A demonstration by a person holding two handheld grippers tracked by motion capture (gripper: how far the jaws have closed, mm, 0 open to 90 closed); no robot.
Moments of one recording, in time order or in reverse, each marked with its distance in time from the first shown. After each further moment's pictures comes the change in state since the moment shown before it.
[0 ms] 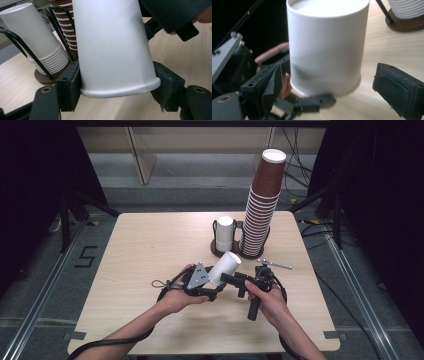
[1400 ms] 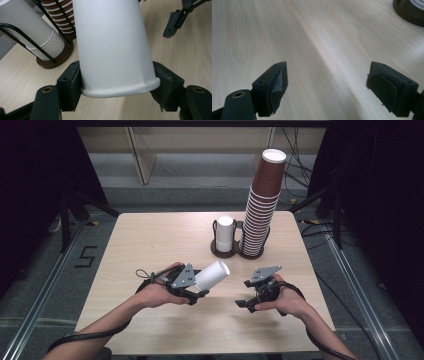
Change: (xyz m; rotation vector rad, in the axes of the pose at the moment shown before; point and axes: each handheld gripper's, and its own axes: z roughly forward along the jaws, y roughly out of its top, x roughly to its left) left arm 0.022 0.008 -0.042 0.172 -0.156 0.188; right arm -0.029 -0.004 -0.015 0.459 -0.112 -0.769
